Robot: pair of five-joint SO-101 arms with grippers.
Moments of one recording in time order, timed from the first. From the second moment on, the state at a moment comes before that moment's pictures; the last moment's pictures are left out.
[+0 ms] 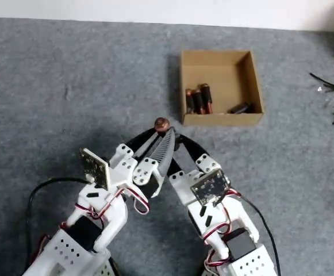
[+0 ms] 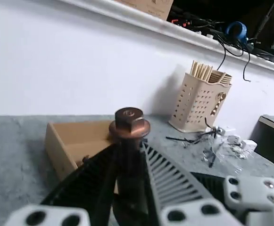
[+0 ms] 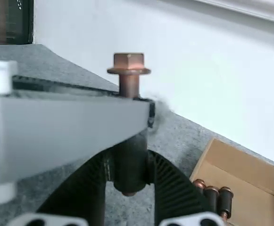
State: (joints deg) left arm 29.8 -85.7 89.9 2.1 21.0; right arm -32.5 -103.8 96.0 15.9 15.5
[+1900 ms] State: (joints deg) left arm 16.0 -103.7 91.3 33.4 12.8; right arm -18.4 -103.9 96.0 15.5 15.5
